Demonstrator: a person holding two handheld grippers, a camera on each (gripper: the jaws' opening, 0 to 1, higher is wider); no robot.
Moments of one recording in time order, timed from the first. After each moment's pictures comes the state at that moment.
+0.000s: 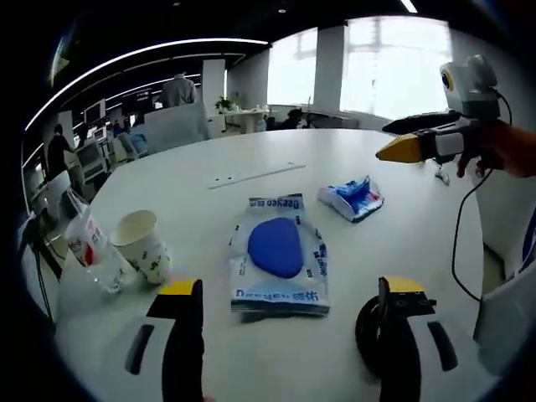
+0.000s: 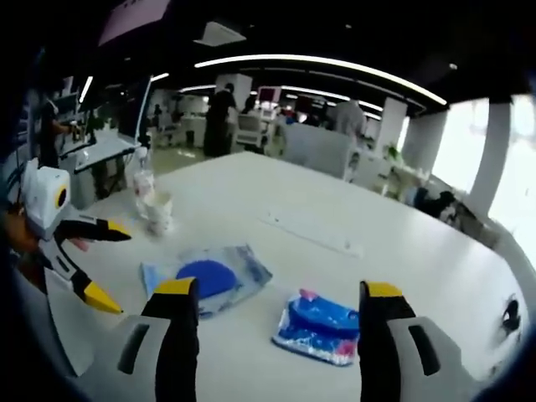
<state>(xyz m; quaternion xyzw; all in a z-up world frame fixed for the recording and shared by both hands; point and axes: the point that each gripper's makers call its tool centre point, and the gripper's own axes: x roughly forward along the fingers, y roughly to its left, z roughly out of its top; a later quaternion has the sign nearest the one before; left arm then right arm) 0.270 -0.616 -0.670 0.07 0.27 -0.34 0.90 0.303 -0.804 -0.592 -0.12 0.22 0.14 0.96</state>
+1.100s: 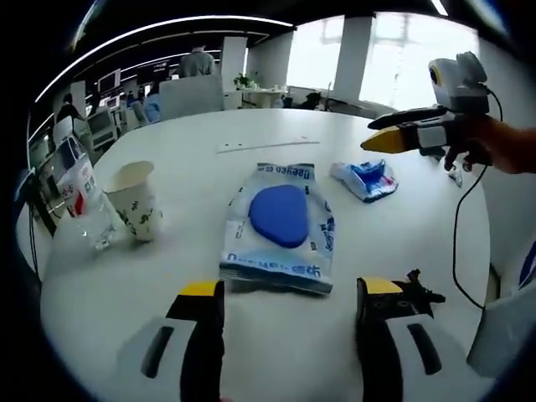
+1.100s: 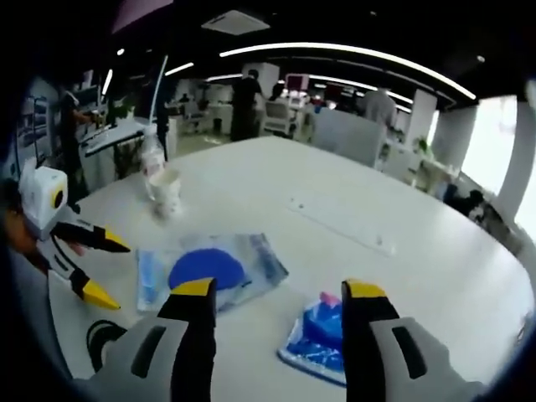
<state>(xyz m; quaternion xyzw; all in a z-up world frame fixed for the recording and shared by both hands) 0.264 -0.616 -0.711 0.04 0.33 -0.31 0.89 0.338 -0.790 -0.641 -0.12 0.26 0.21 0.93</state>
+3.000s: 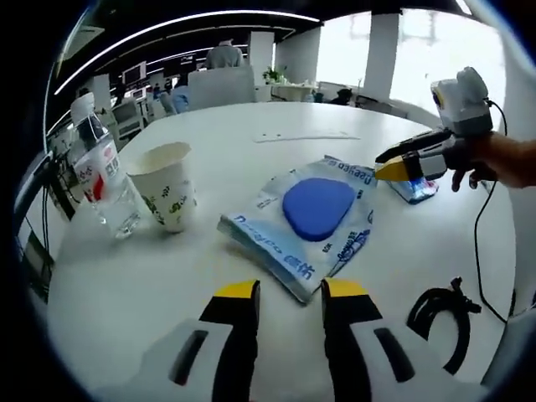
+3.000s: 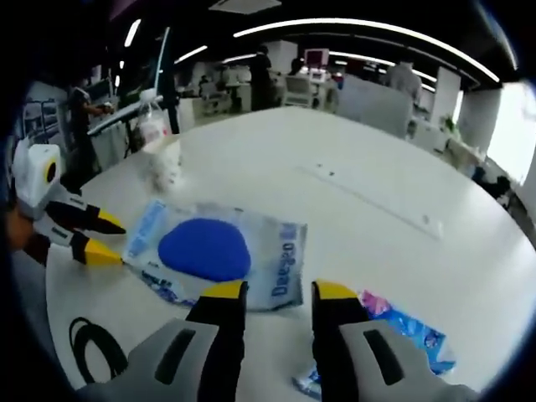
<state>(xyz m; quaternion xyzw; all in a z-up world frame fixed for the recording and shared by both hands) 0.297 -0.586 -0.727 0.03 0.34 -0.23 0.91 0.370 -0.767 -0.712 -0.11 0.33 0.26 0.90</state>
